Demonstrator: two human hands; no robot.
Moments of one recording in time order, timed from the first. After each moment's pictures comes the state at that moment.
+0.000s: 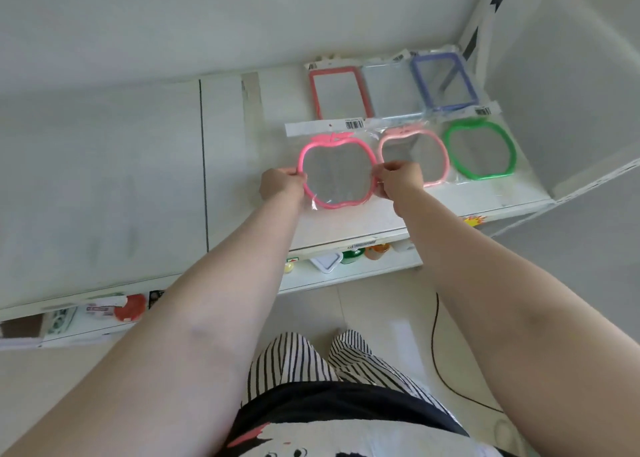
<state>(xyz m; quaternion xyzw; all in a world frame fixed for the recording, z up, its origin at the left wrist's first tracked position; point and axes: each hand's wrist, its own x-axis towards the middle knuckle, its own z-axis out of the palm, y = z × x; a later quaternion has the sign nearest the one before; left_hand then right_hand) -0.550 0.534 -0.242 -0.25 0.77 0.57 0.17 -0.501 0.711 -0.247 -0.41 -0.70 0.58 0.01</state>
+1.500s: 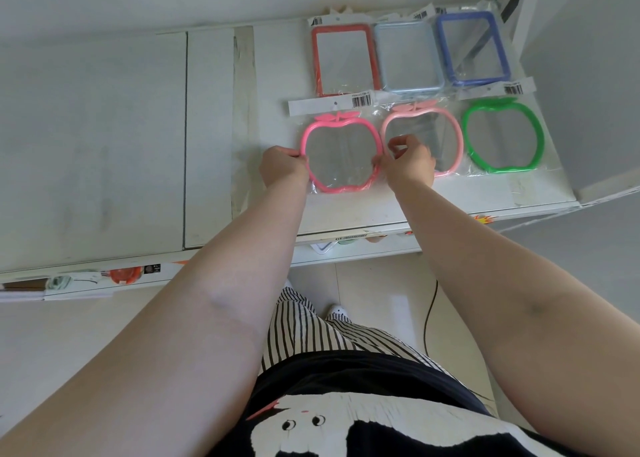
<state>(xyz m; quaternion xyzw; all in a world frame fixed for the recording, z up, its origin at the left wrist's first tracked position) -0.563 0.572 -0.271 -0.28 0.80 0.52 0.13 -0.526 0.749 -0.295 -0.37 -0.84 0.40 0.00</state>
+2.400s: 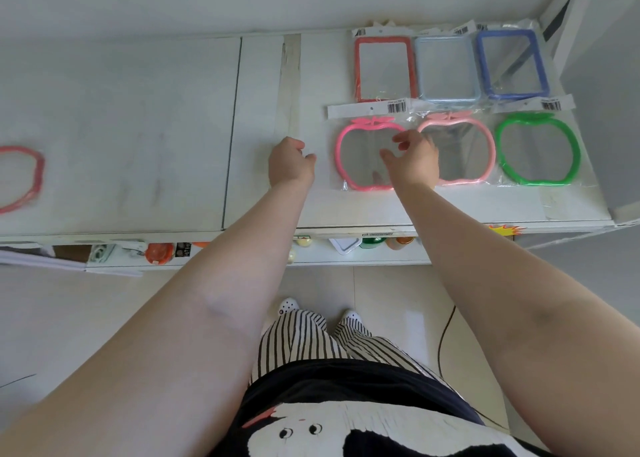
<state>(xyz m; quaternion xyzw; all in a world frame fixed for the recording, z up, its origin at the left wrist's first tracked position) -0.549 0.517 -0.255 -0.19 0.88 0.43 0.08 -0.523 0.700 -0.267 -0.26 -0.89 0.36 0.04</state>
